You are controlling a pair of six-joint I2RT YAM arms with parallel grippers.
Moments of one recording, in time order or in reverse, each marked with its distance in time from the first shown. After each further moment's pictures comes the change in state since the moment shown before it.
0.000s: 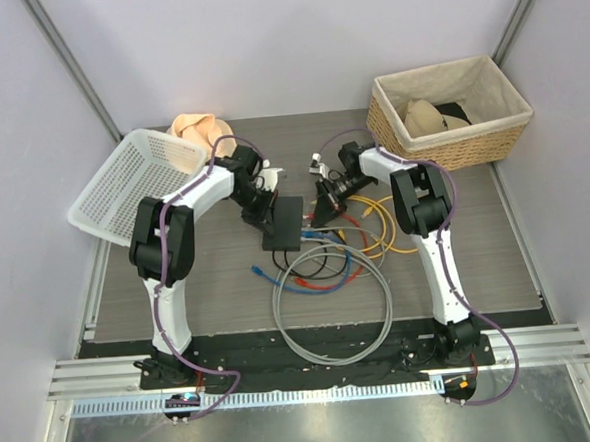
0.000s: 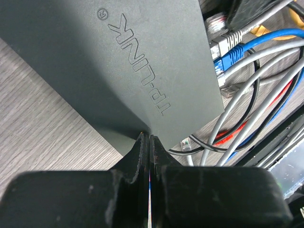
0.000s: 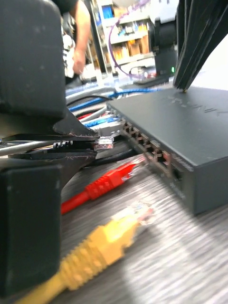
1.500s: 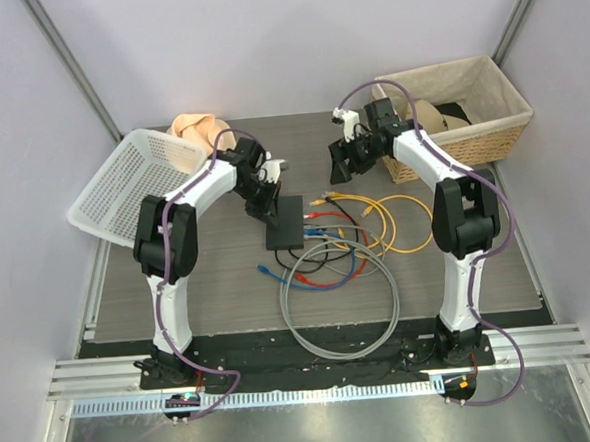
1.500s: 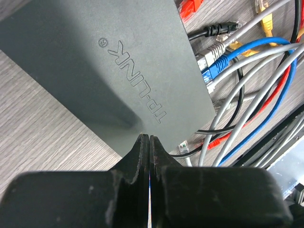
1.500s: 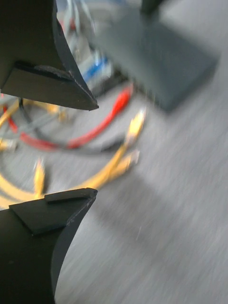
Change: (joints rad) left arm -0.004 0.032 0.095 -0.022 0.007 -0.055; right arm -0.058 -0.459 -0.199 0.351 0.595 0.006
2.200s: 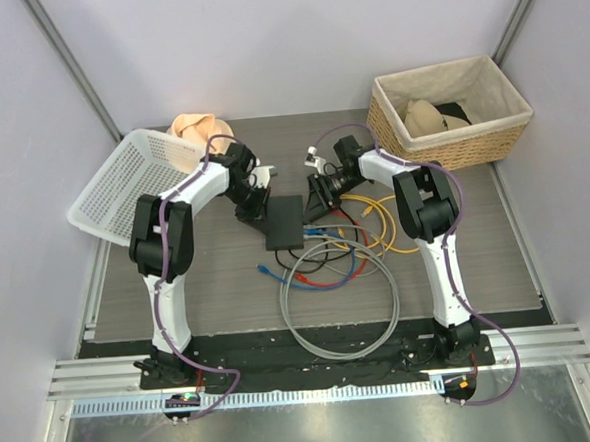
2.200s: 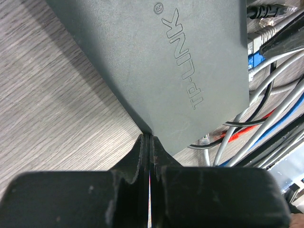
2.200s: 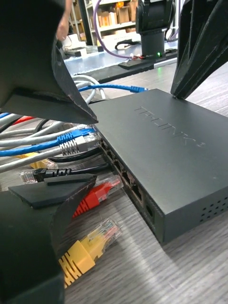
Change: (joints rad) left arm 0.047 0.000 -0.053 -0.022 -0.031 0.008; right arm 0.100 0.322 0.056 -0.062 -0.528 0.121
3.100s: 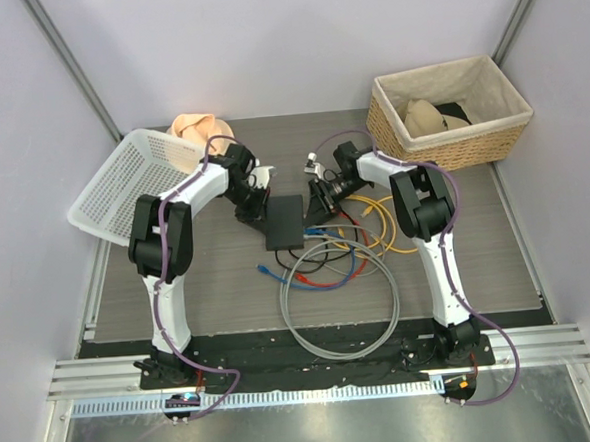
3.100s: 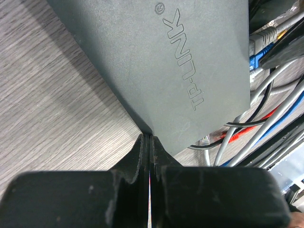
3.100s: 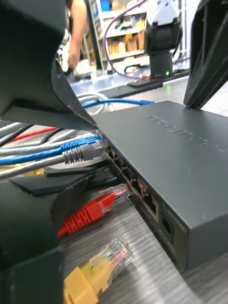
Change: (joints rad) left arm 0.001 -0.006 -0.019 0.020 0.008 -0.001; right arm 0.000 0.036 0.013 -0.099 -0.069 -0.027
